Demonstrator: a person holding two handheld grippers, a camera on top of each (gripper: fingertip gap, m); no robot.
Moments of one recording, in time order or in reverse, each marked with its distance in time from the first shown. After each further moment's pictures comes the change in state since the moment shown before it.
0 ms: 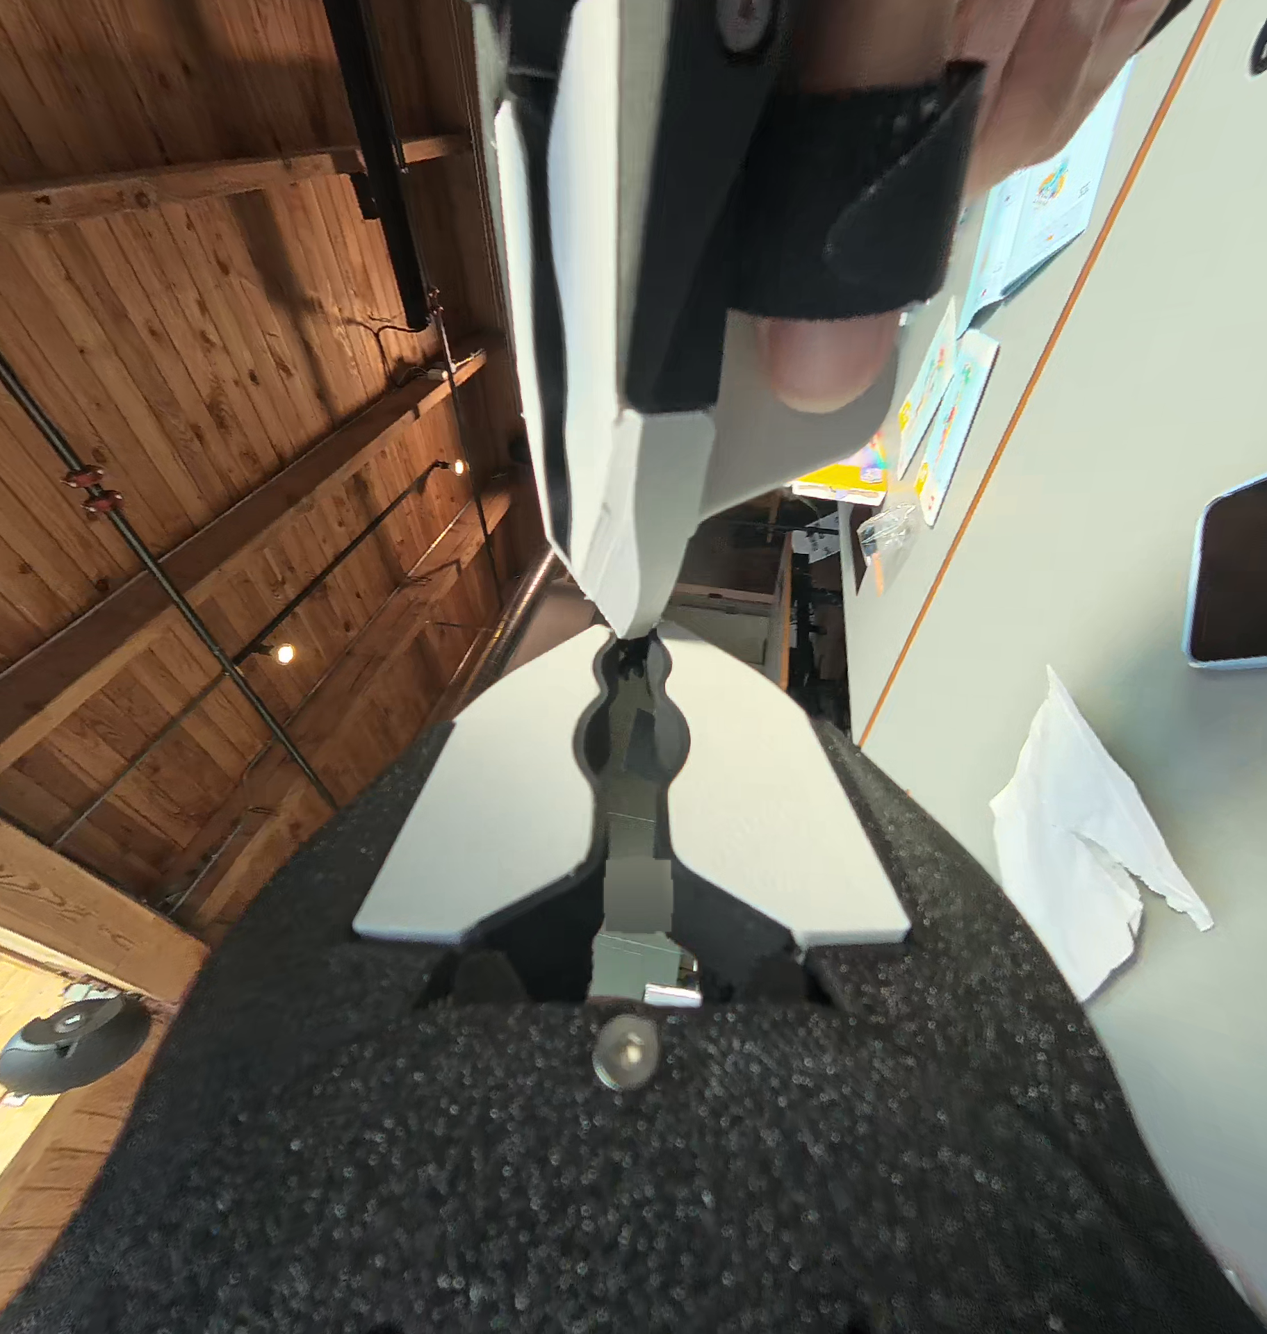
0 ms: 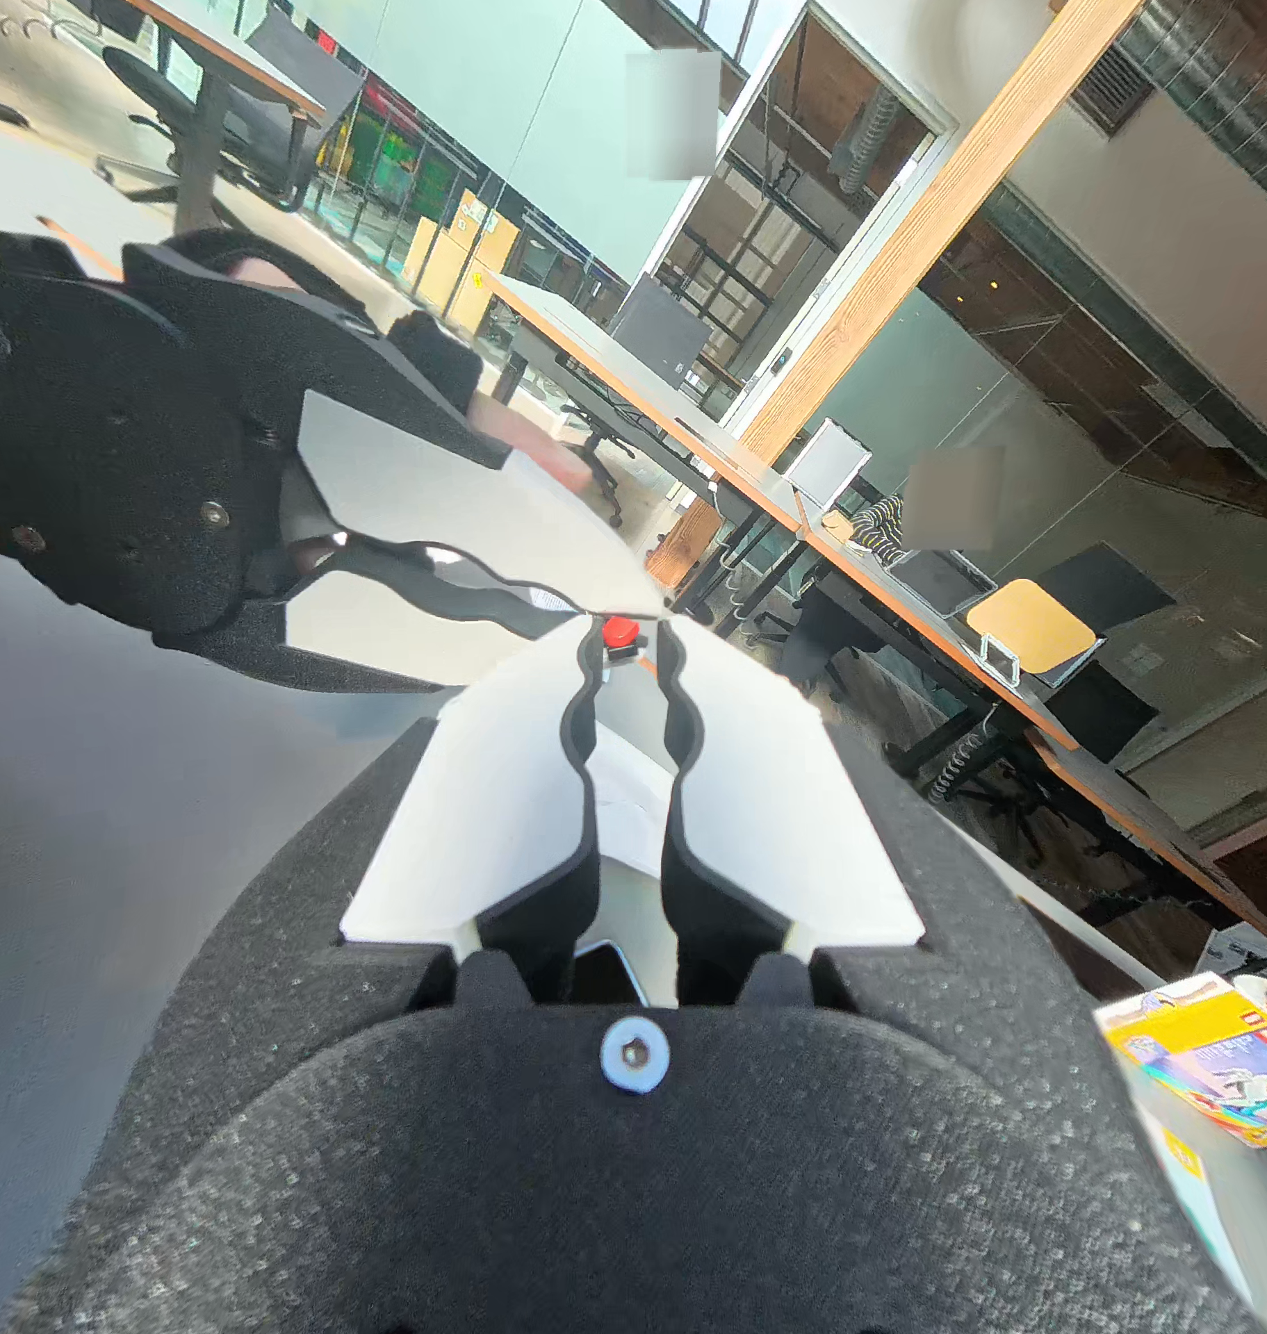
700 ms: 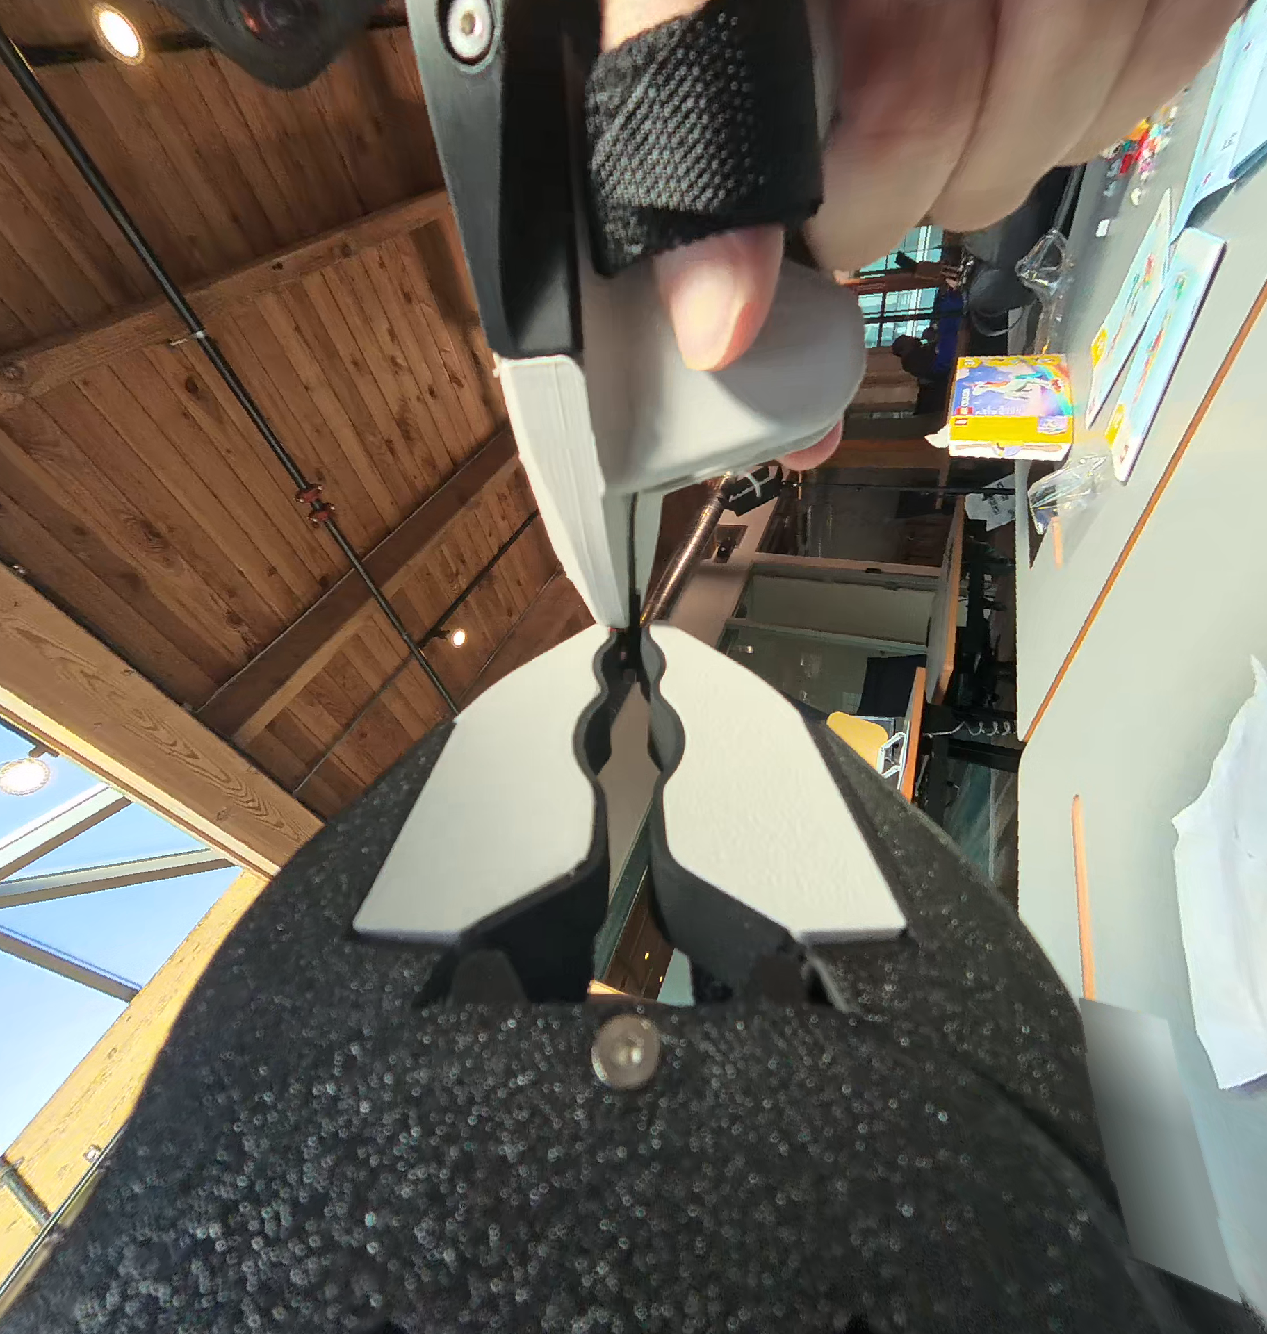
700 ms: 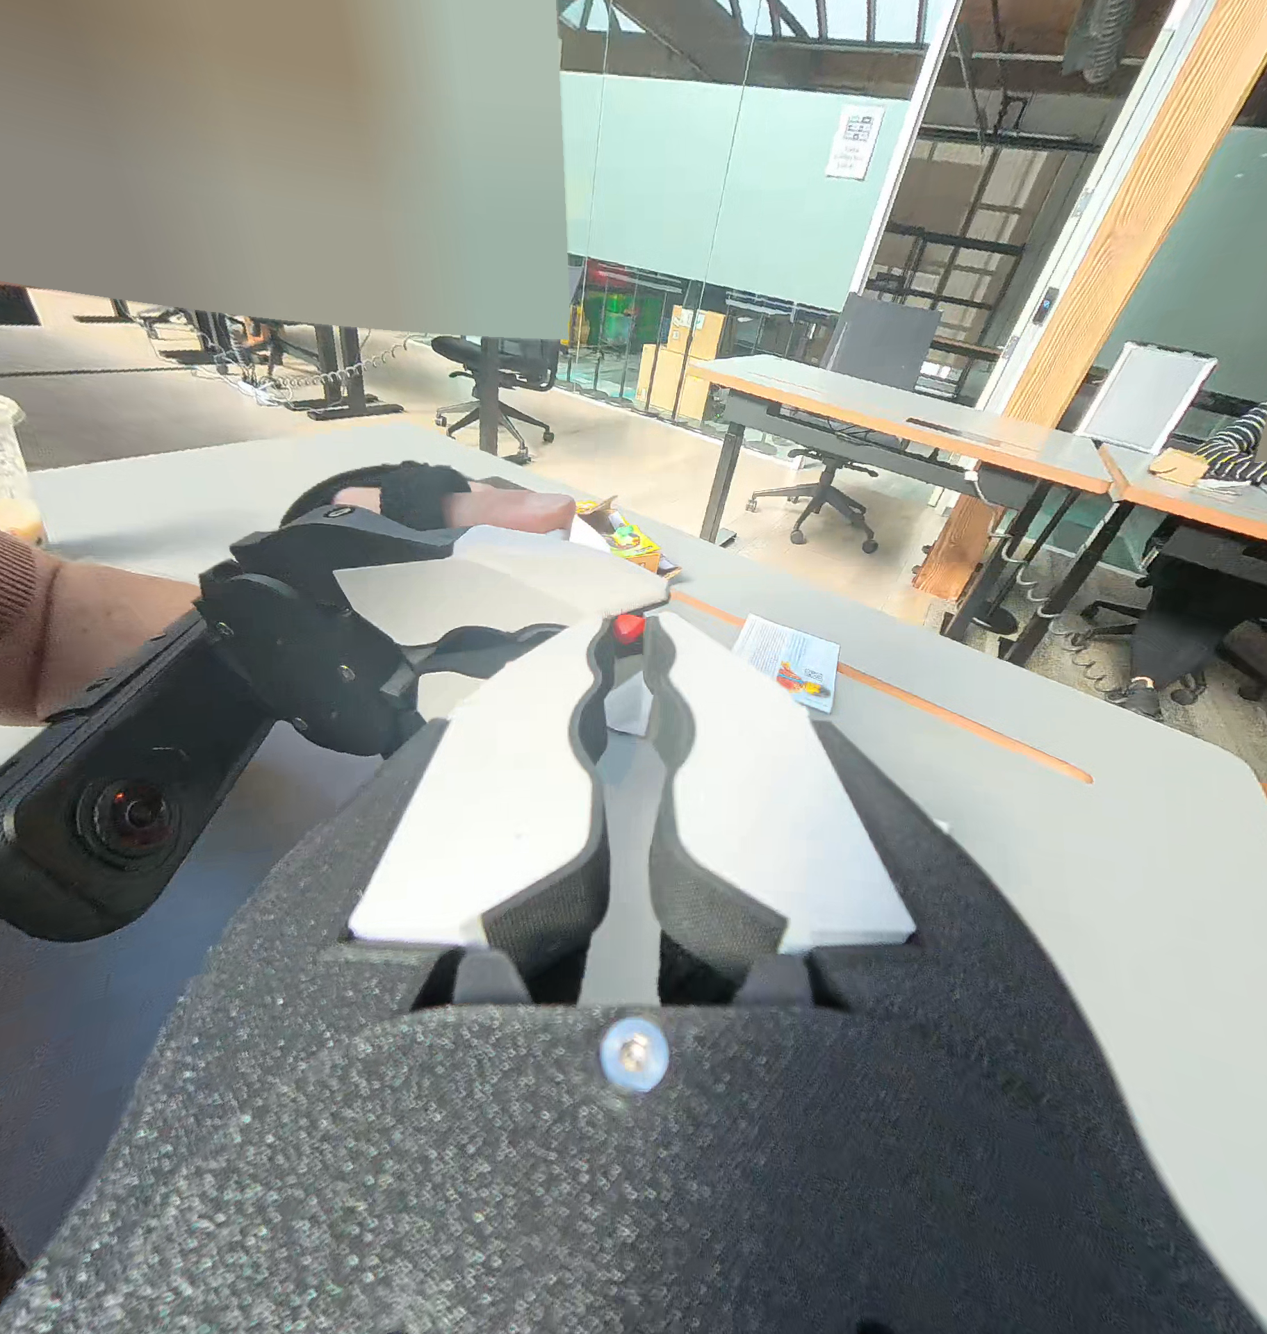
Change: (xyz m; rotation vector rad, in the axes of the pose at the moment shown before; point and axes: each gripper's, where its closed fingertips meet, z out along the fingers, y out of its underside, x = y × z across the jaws) left arm -0.007 -0.001 -0.004 -0.028 -0.204 0.121; right arm -0.005 -0.004 -0.003 0.097 -0.315 0.417
